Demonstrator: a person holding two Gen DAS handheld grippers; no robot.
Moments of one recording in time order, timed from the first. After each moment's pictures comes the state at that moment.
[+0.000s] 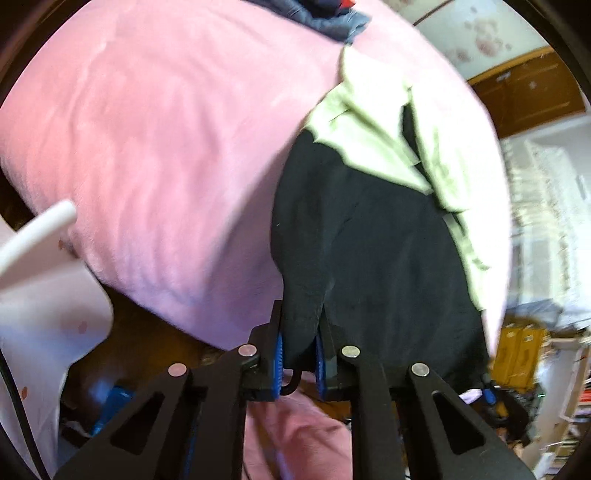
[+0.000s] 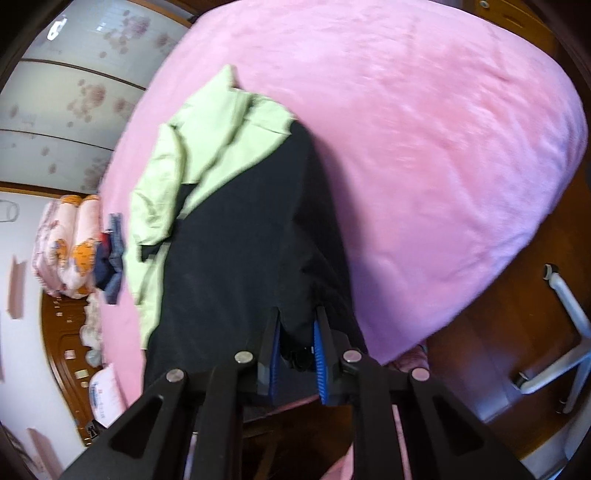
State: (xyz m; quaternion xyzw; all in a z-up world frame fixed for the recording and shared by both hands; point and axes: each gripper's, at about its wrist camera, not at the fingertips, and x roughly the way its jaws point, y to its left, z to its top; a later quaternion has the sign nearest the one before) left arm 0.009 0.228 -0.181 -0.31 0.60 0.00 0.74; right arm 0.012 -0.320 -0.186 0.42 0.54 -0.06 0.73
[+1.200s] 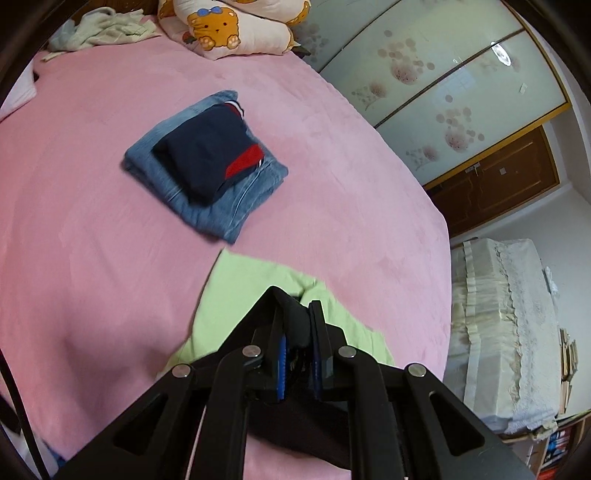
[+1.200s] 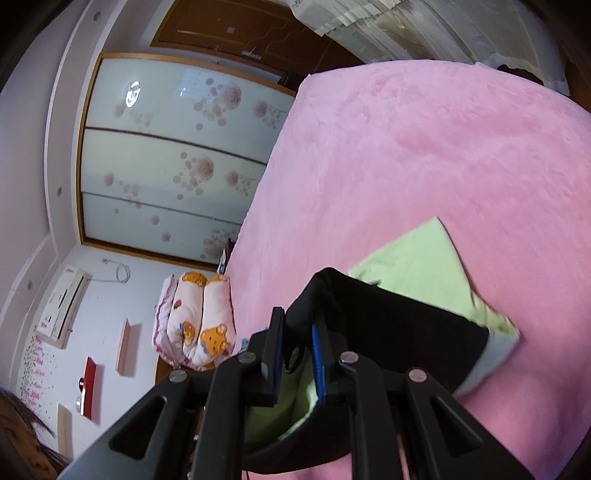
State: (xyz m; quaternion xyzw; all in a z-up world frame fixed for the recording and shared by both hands) left arm 0.324 0.243 -0.033 -0.36 0.45 0.03 0.82; right arm 0.302 -0.390 -0.070 0.54 0.34 0.06 0.77
